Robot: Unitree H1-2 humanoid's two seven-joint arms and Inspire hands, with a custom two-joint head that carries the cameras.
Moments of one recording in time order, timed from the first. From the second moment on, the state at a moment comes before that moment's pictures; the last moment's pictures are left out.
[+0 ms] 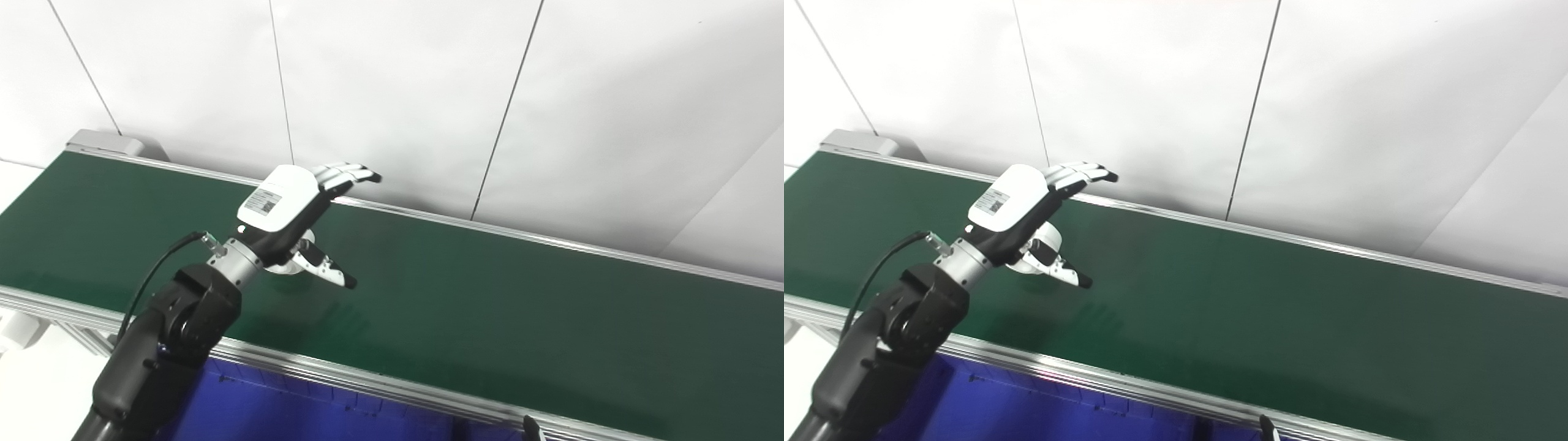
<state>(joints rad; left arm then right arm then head) -0.12 0.37 -0.05 -0.20 0.82 -0.13 -0.18 0.52 -0.20 0.39 -0.01 -0.18 -0.41 -0.16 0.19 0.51</state>
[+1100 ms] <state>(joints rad) -0.24 0.42 -0.23 0.11 0.89 0.04 -0.25 0.54 -0.17 0.38 -0.04 -0.18 -0.41 -0.11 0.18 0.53</state>
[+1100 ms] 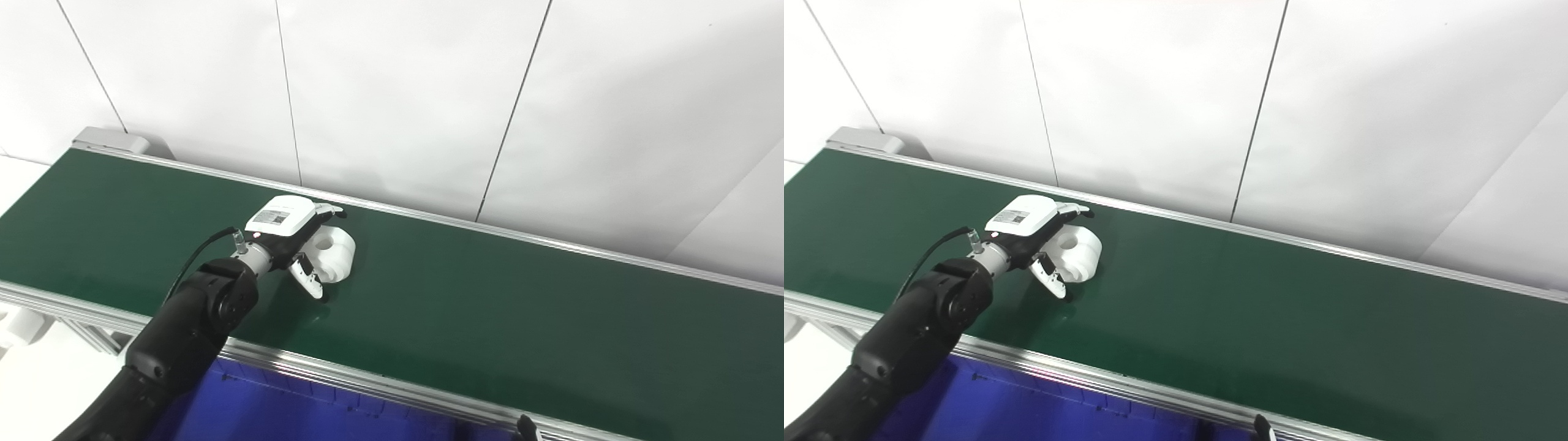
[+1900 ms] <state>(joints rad) -0.27 0.40 -0.27 0.24 0.83 -0.01 -0.03 0.56 -0.16 0.37 -0.06 -0.17 -0.41 -0.09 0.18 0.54</state>
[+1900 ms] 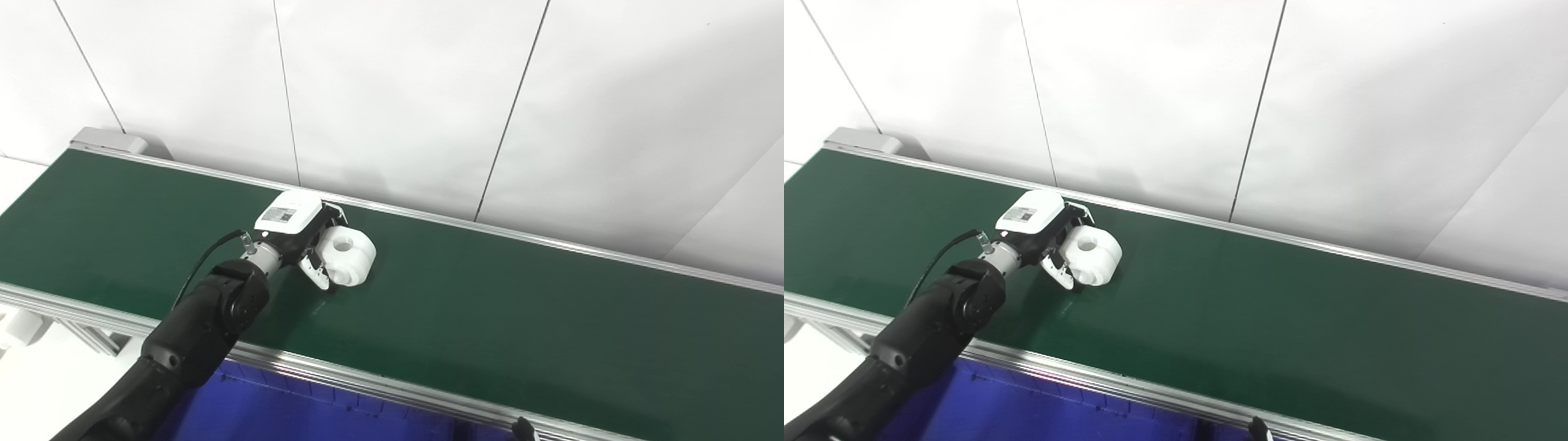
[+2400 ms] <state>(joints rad) -0.23 0.40 -0.25 0.08 0.79 0.00 -0.05 0.56 -0.15 0.36 -0.06 -0.17 -0.41 -0.07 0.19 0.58</state>
